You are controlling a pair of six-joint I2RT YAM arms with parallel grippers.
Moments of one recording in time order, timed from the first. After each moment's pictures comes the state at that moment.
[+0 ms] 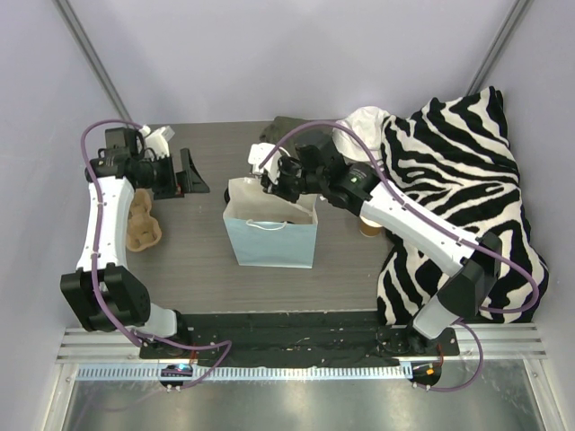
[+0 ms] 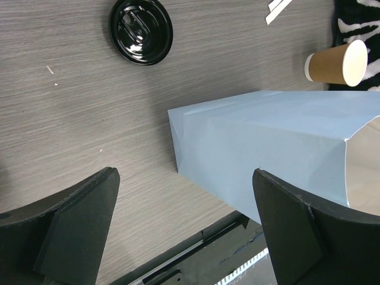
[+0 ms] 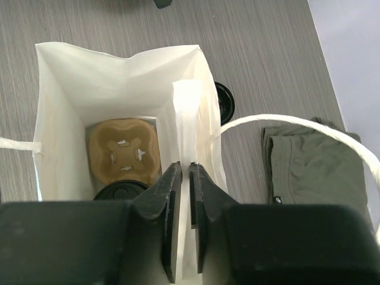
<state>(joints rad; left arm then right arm) 0.17 1.45 1.45 -0.99 0.65 0.00 0.83 1.60 1.62 -0.50 -0.30 -0.52</state>
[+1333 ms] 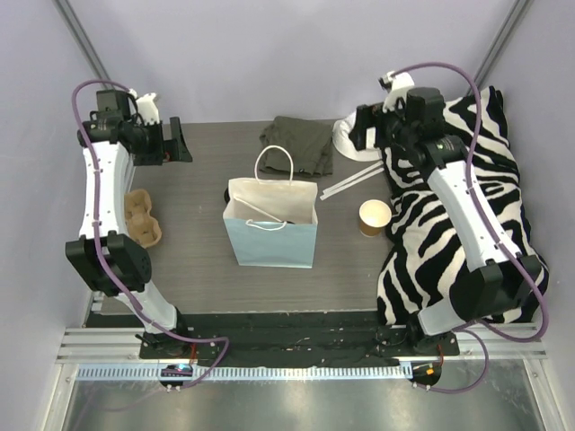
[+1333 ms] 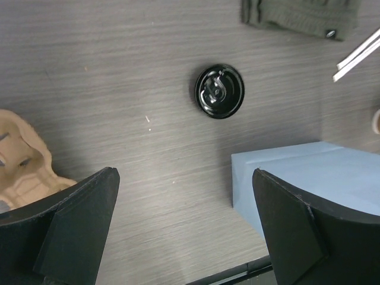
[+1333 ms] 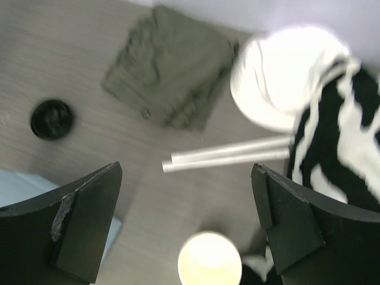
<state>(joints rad) 0.16 1.71 1.90 -1.09 0.41 0.05 0.23 1.51 1.63 -0.50 -0.18 0.00</state>
